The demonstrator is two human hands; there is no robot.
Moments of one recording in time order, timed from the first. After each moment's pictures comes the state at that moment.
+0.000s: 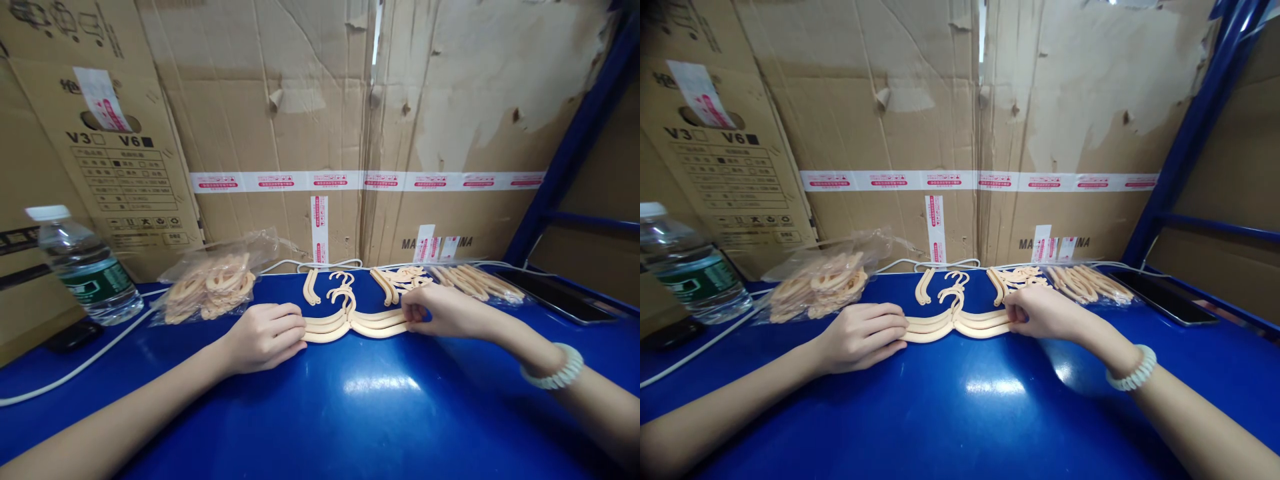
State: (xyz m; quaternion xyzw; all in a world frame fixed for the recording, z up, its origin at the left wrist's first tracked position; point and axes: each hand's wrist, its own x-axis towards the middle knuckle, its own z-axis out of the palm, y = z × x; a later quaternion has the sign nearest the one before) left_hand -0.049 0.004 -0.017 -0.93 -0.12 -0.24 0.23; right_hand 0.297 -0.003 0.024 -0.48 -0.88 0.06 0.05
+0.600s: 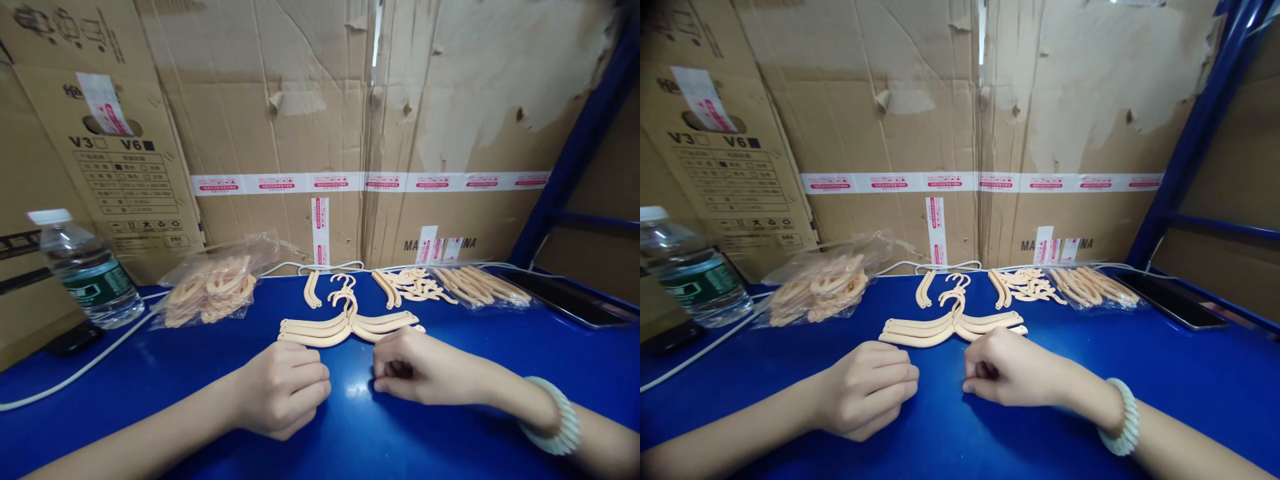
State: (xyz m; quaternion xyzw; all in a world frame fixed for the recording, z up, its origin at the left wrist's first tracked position) left_hand -0.010 -0.040 -0.013 -0.95 -0.03 -0.25 0.17; right_hand 0.248 -0.042 0.000 -0.32 -0.91 0.24 0.12
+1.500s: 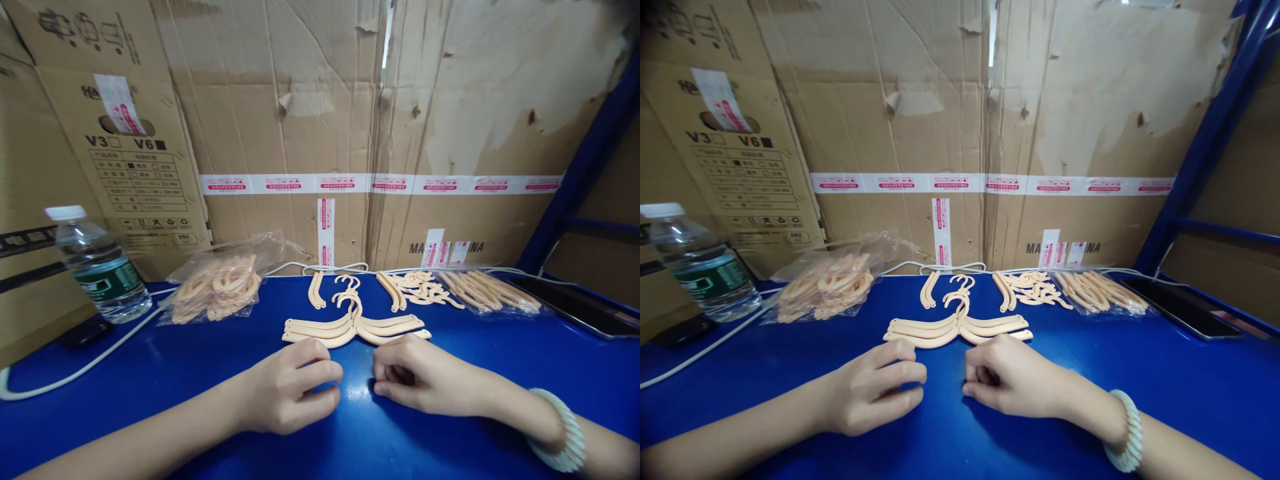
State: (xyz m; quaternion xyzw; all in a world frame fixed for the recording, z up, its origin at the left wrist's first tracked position) left_hand -0.009 -0.040 -0.014 -0.94 -0.02 -0.30 0.17; right_hand 0.246 -0.040 -0.014 -0.32 -0.89 0.28 0.15
